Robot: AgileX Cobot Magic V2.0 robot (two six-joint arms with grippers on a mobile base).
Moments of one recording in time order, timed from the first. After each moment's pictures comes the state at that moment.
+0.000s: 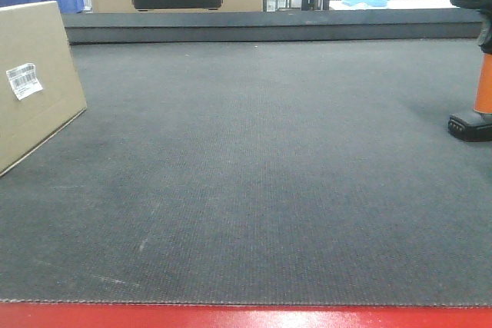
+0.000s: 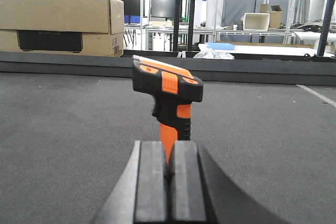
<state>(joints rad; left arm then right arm) 0.01 0.42 -0.40 -0.13 0.37 0.05 -0.09 0.00 0.00 0.12 -0.01 -0.08</state>
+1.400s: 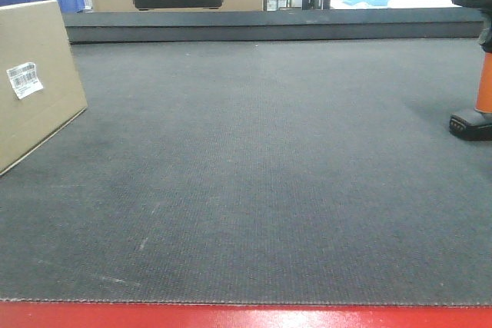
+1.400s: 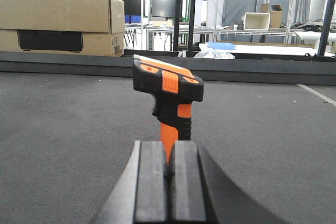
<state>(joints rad) 0.10 1.50 -1.39 -0.16 0.98 0.08 -0.09 0.00 0.00 0.12 -0.01 -0.08</state>
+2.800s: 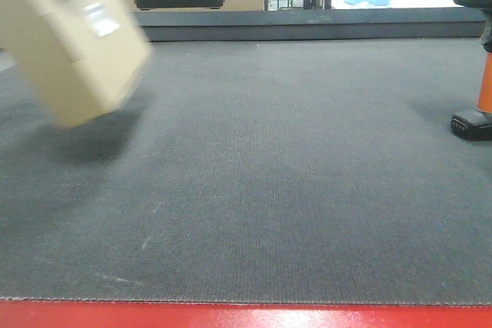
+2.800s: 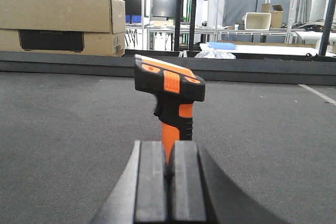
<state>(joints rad) -0.15 1.64 -1.51 -0.34 0.97 -0.15 -0.09 0.00 0.00 0.12 -0.01 -0.08</state>
